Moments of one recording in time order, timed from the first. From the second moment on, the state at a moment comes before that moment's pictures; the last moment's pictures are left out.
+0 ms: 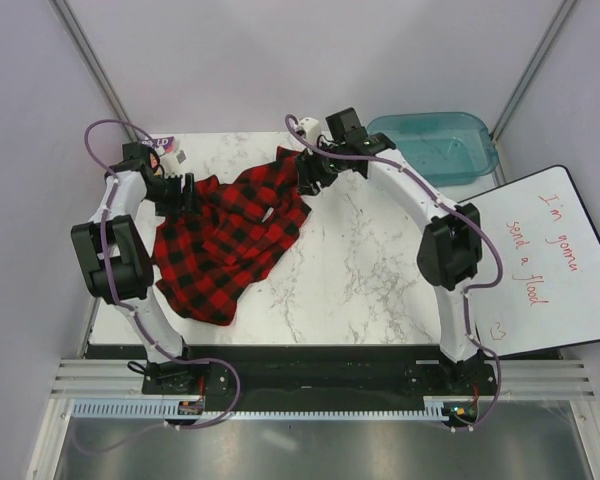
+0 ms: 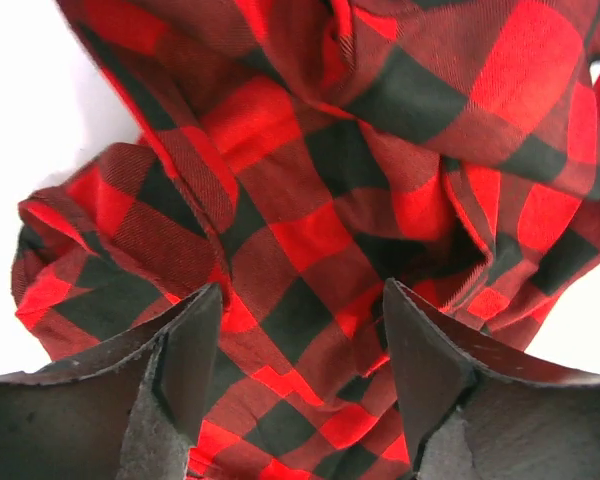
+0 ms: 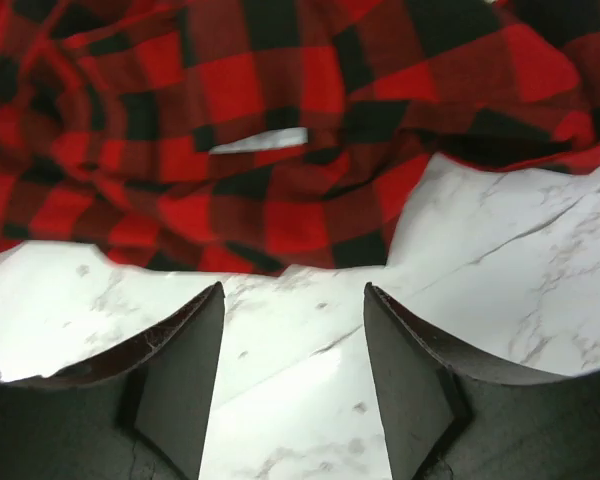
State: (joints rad) left arm 0.24 1.89 1.52 -0.80 0.44 0.22; right arm 0.50 2.07 1.99 -0.73 -0.53 -0.22
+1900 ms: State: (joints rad) left arm -0.07 1.81 1.61 -0.74 0.52 0.35; right arm 0.41 2.34 1.89 0.04 -0.33 0.24
